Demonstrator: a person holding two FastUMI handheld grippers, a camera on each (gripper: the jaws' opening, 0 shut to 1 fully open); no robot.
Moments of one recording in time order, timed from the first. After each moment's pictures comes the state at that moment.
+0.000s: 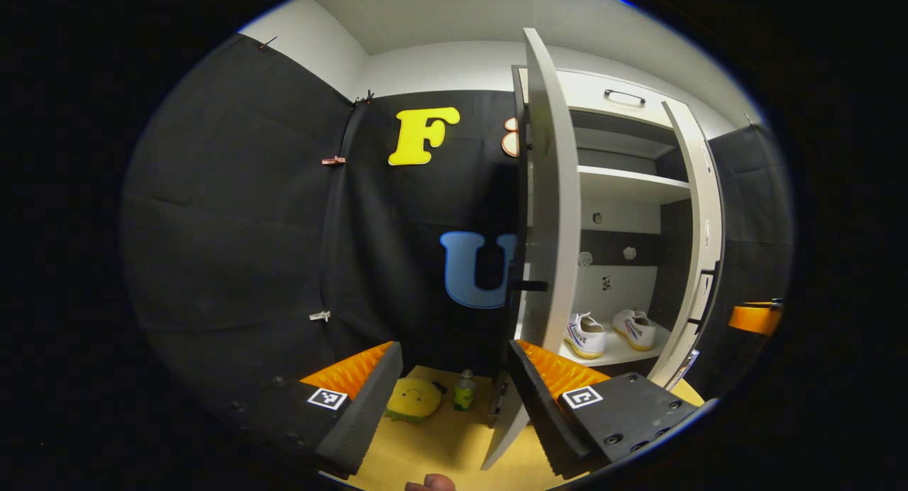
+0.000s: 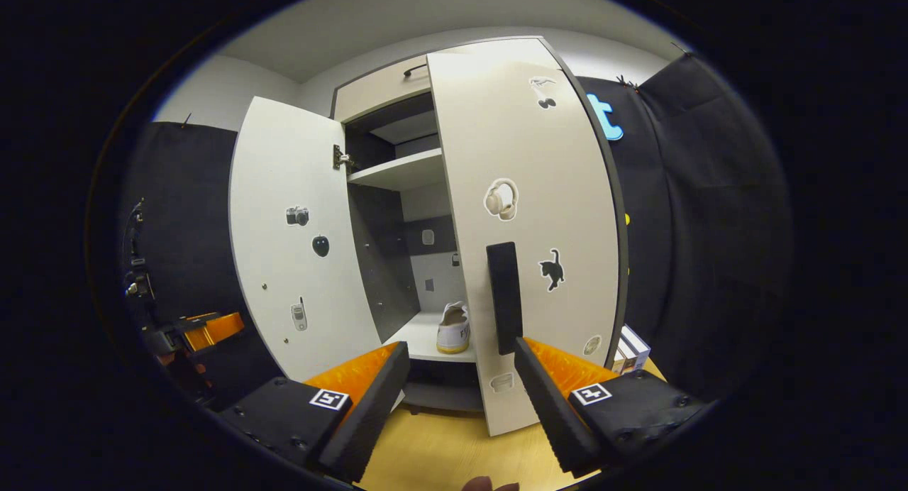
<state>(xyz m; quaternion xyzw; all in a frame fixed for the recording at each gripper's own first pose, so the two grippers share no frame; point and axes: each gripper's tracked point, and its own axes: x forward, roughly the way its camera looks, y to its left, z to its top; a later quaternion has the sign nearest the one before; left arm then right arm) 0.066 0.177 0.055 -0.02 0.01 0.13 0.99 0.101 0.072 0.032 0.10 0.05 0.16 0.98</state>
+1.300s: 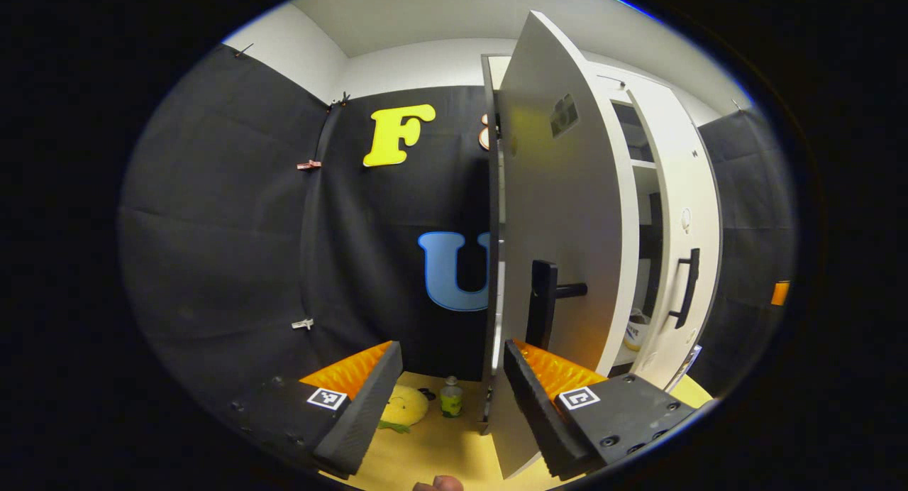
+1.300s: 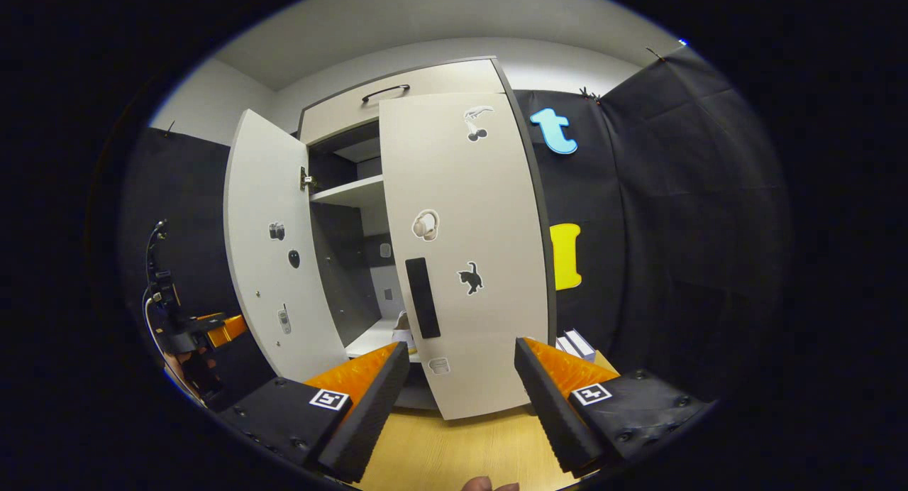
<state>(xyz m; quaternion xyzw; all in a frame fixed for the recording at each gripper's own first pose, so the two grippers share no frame) 0.115 0.128 0.050 0.00 0.01 0.10 1.00 0.074 -0.011 0.045 0.10 0.03 0.09 0.99</state>
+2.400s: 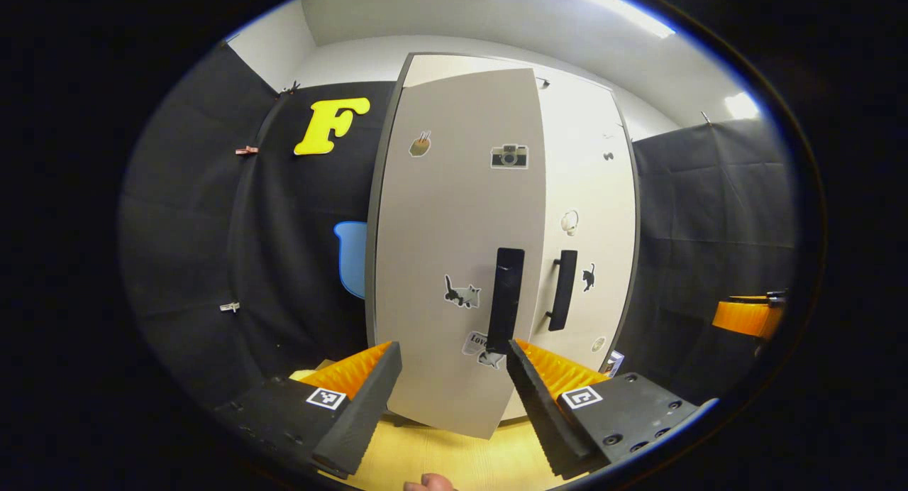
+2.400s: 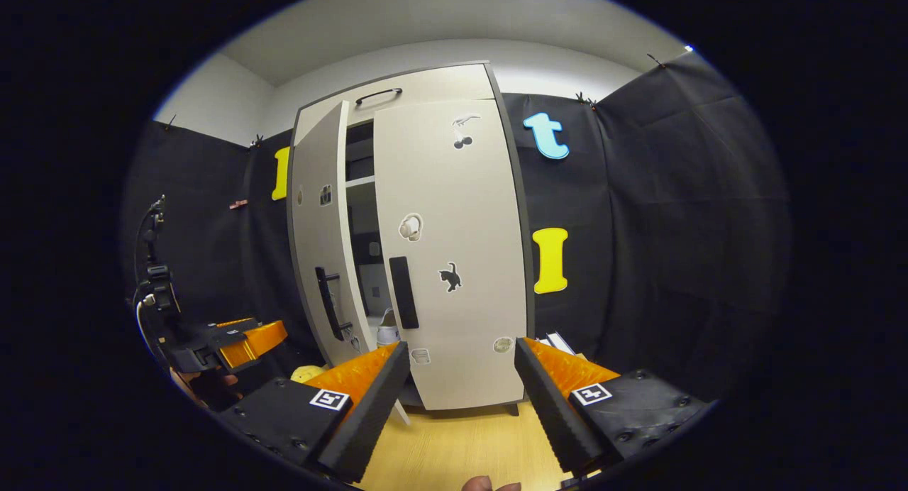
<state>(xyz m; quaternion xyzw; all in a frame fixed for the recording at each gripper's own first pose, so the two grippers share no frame) 0.101 -0.021 0.044 -0.03 0.02 -0.03 1.00 0.064 -0.036 0.047 0.08 0.03 0.07 0.99</state>
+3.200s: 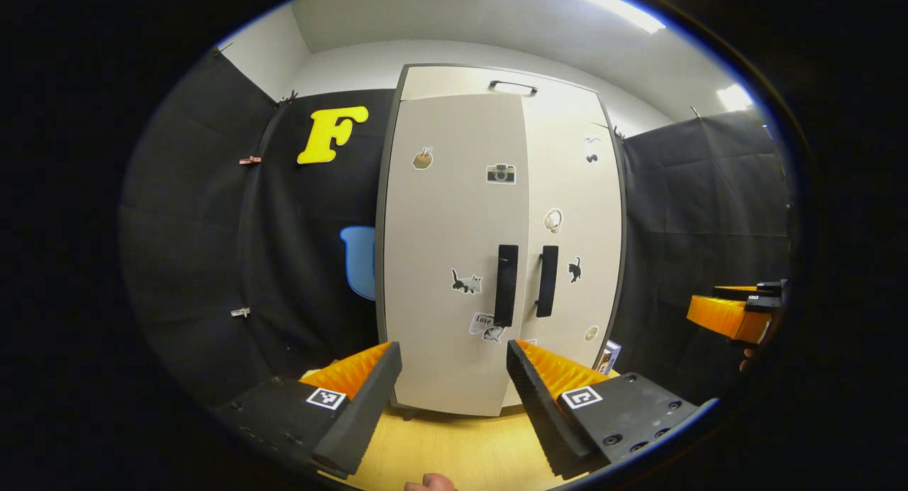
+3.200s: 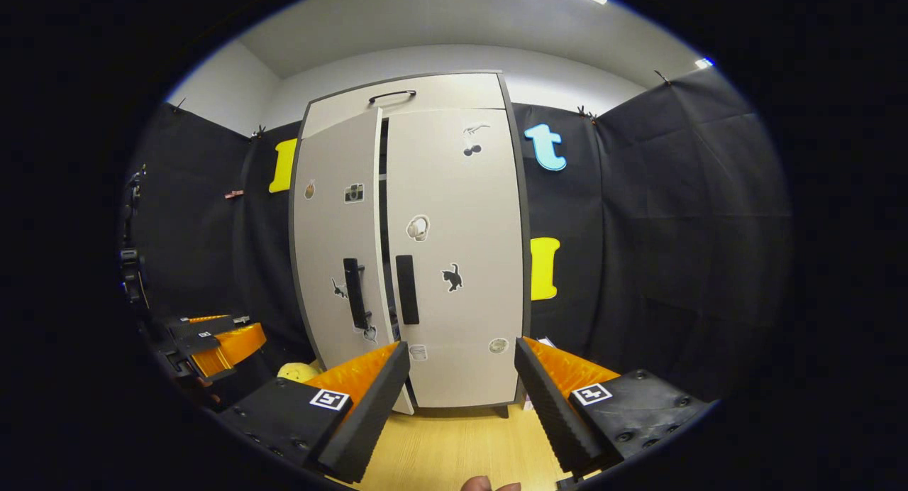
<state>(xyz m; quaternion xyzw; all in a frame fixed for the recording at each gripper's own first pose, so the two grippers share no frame) 0.055 -0.016 0.043 -0.01 0.02 -0.02 1.00 0.044 -0.024 0.042 0.05 0.02 0.04 1.00</state>
